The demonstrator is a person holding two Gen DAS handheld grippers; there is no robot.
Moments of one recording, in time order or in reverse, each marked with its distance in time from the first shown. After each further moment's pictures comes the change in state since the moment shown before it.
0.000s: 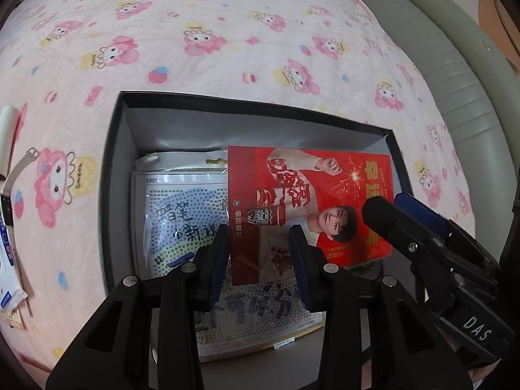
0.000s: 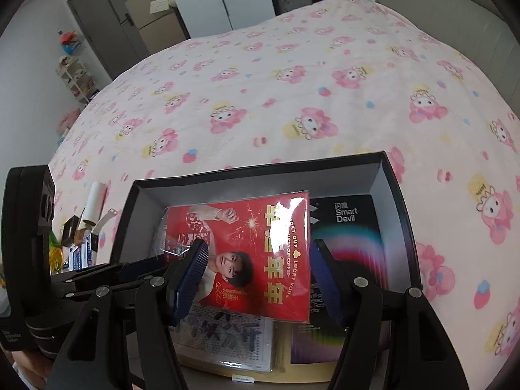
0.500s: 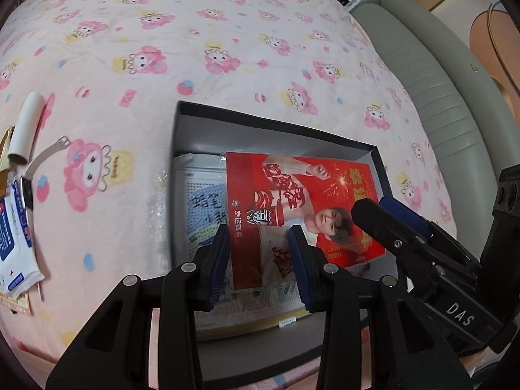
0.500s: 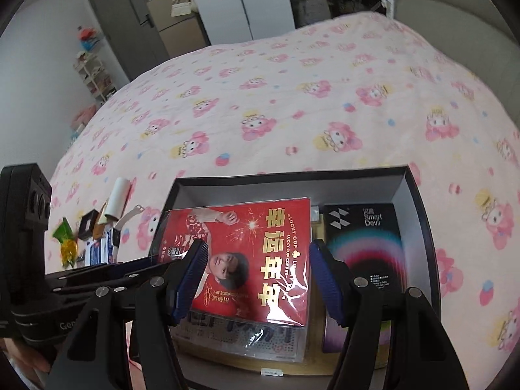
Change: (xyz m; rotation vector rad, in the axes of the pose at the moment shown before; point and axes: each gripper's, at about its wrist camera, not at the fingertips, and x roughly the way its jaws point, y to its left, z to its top) left arm -0.050 0.028 -0.015 -0.044 -0.070 -0.066; right arm -0.021 0.034 -0.008 -0.041 -0.041 0.046
